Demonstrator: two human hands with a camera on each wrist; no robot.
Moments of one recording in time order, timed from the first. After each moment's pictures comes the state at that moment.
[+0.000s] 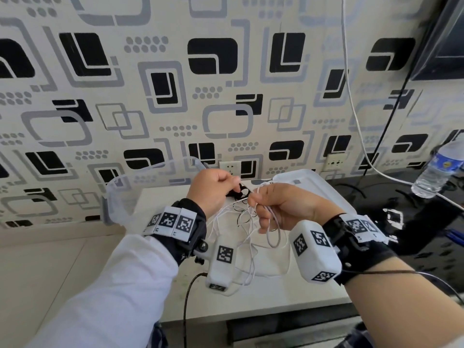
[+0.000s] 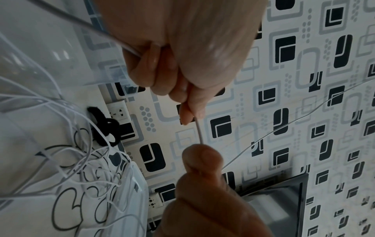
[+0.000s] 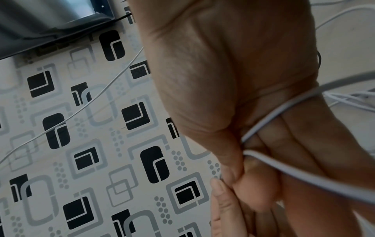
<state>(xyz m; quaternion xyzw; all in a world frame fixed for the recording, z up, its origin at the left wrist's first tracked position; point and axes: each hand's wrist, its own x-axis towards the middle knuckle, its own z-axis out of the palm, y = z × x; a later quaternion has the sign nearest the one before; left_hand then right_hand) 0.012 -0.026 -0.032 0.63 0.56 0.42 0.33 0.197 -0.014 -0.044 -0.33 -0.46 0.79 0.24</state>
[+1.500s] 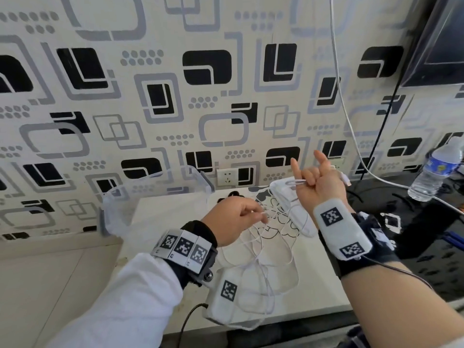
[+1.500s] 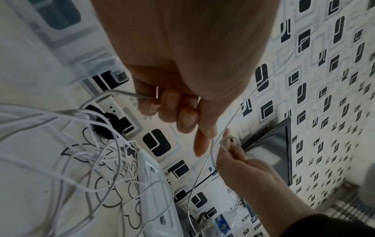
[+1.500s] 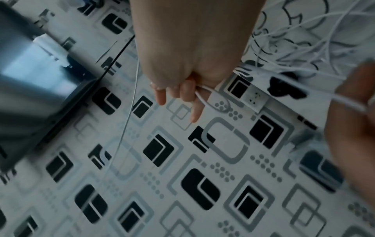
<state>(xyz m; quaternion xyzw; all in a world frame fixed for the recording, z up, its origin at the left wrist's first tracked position) 0.032 -0.034 -0.052 0.79 0.46 0.25 0.32 0.234 0.017 -0.031 -0.21 -0.07 0.65 0.73</state>
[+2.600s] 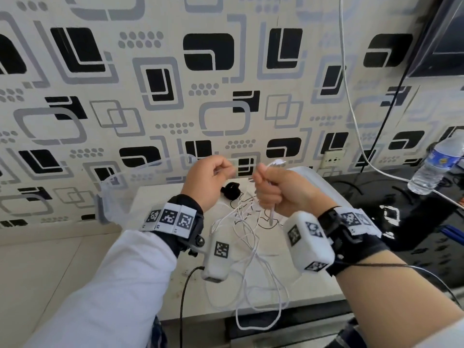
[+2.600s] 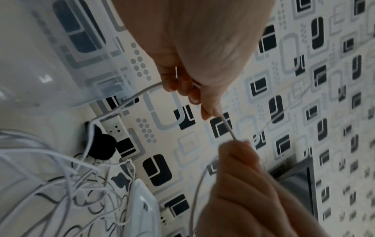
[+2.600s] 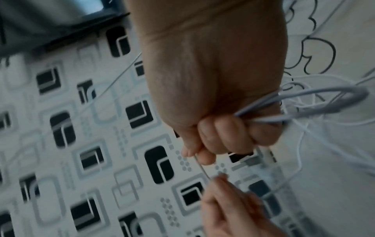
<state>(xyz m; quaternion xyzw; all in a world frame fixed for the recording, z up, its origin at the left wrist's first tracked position) 0.004 -0.006 -0.041 0.71 0.52 0.44 0.18 0.196 0.000 -0.038 -0.27 -0.47 0.77 0.34</state>
